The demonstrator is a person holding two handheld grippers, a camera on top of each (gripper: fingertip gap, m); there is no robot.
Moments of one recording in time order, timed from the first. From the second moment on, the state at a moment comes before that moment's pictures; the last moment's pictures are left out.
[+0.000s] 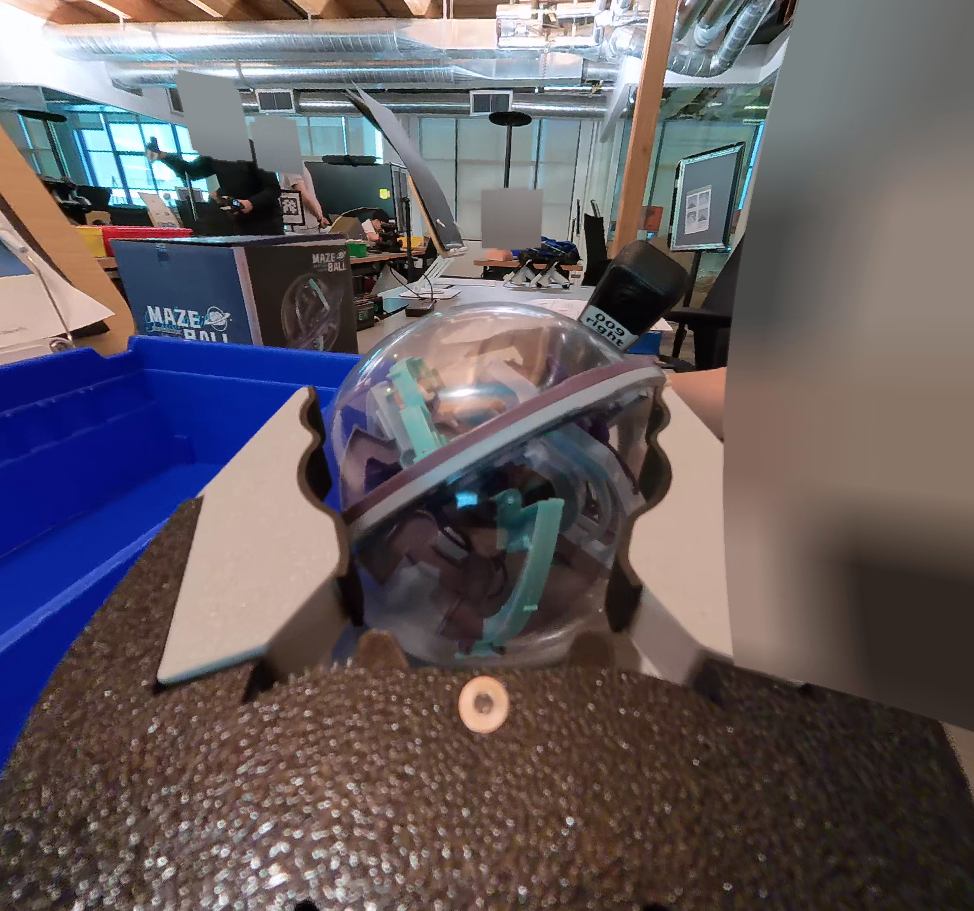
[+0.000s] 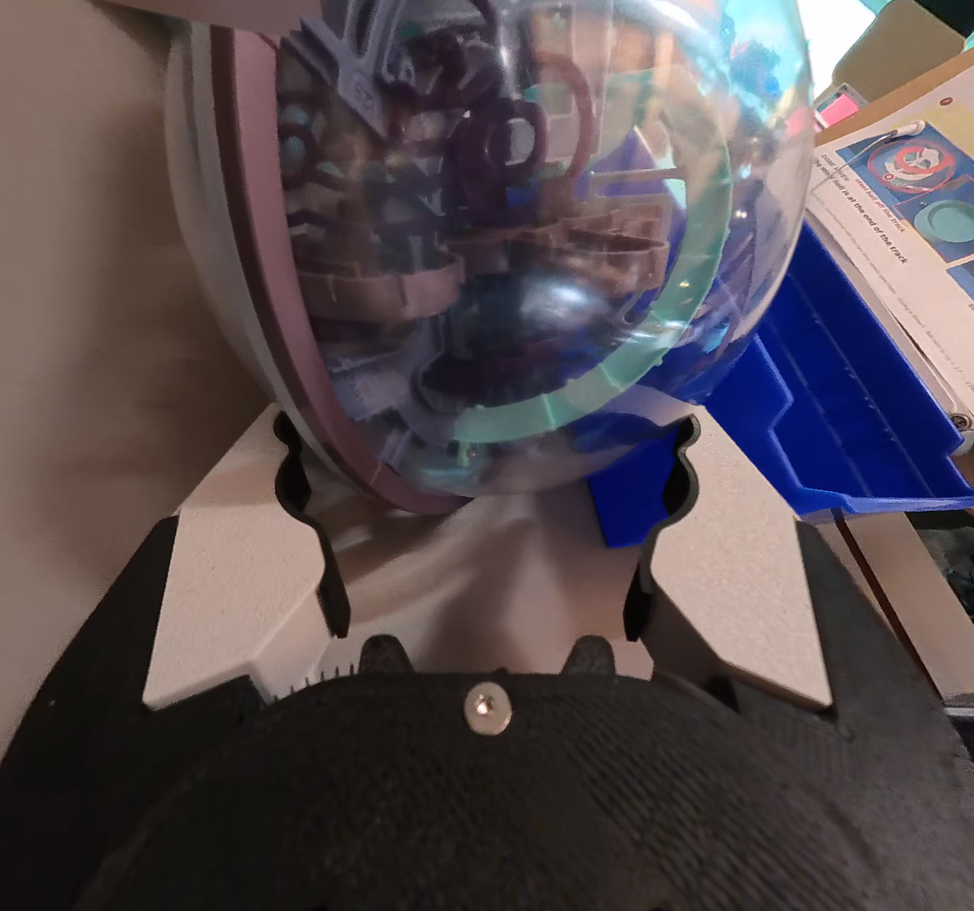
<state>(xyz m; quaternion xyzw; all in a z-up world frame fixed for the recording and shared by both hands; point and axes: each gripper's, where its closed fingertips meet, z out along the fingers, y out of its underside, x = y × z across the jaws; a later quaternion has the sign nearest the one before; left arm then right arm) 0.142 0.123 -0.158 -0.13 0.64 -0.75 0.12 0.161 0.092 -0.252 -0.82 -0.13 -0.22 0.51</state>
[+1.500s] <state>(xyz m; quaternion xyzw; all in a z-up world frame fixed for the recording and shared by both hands) 0.142 0.126 -0.149 -0.15 0.64 -0.74 0.15 0.169 0.084 -0.262 -0.84 -0.13 -0.21 0.48</state>
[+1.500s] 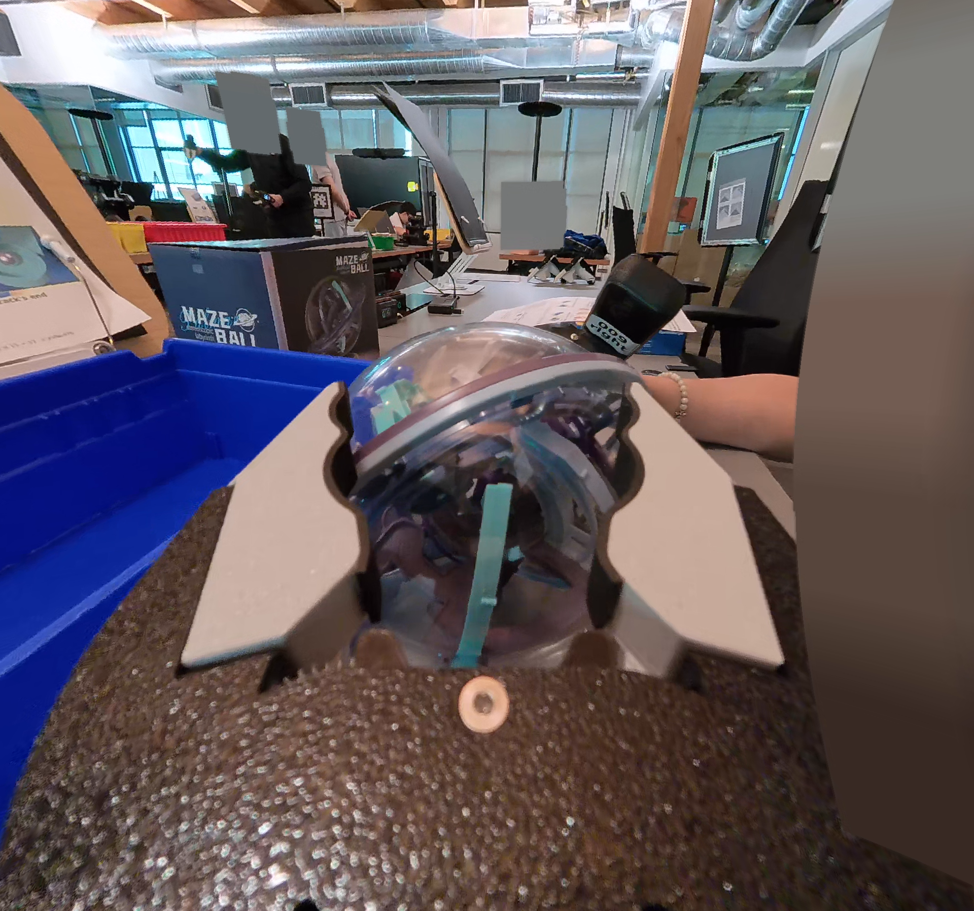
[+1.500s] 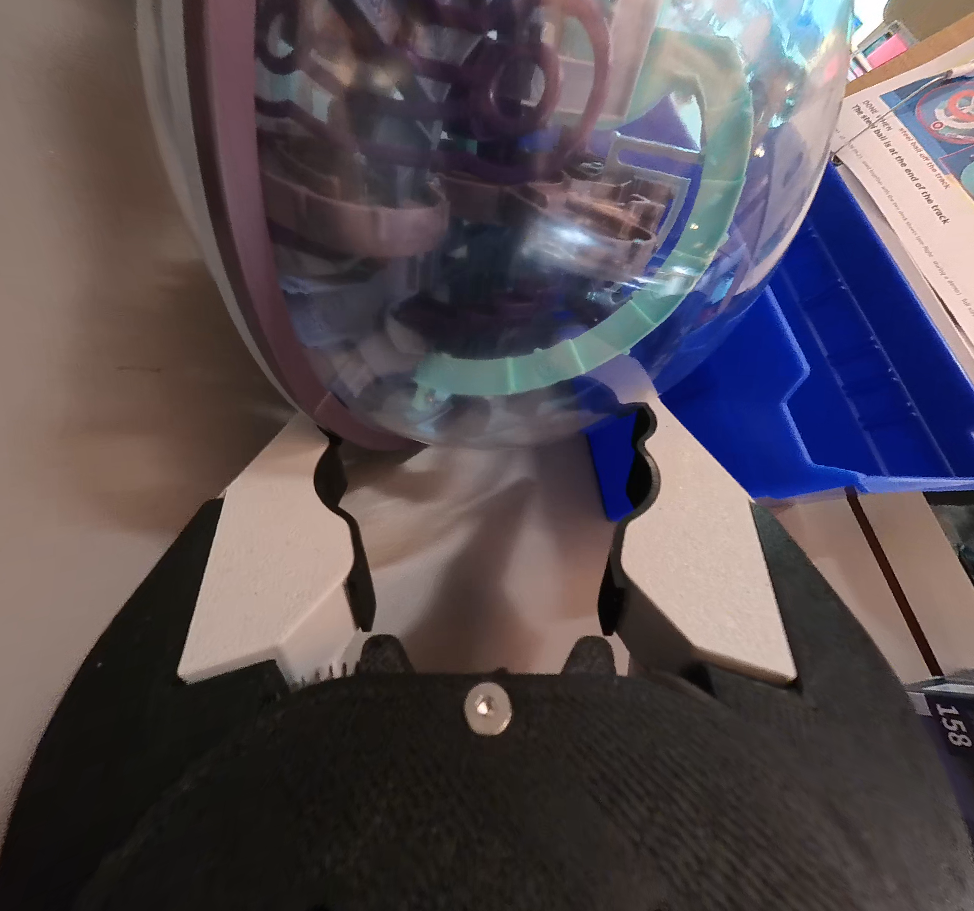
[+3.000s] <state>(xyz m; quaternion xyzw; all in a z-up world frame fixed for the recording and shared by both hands) 0.109 0.113 -0.135 -0.08 0.66 -0.73 0.16 0.153 0.073 -0.263 -0.83 -0.19 -0.15 0.50</state>
